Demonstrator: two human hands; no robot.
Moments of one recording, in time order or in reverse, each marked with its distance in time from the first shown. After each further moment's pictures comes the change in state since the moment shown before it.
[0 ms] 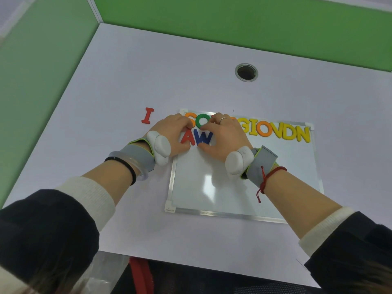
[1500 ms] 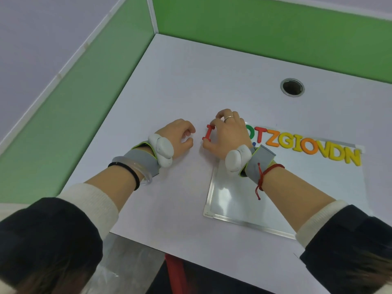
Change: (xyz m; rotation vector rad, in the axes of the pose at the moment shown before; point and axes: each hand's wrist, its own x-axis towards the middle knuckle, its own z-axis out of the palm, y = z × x) left_hand -0.046 -0.059 -0.031 -0.137 0.087 -0.208; right_hand 0.044 -0.073 0.021 -0.024 0.101 -0.023
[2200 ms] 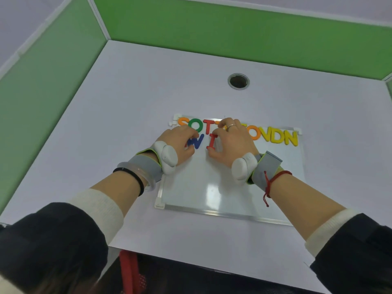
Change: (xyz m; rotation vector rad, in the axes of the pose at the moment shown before) left_hand 0.000 0.112 0.052 0.130 -0.069 0.104; right_hand -0.073 0.101 -0.040 -0.050 -0.061 0.071
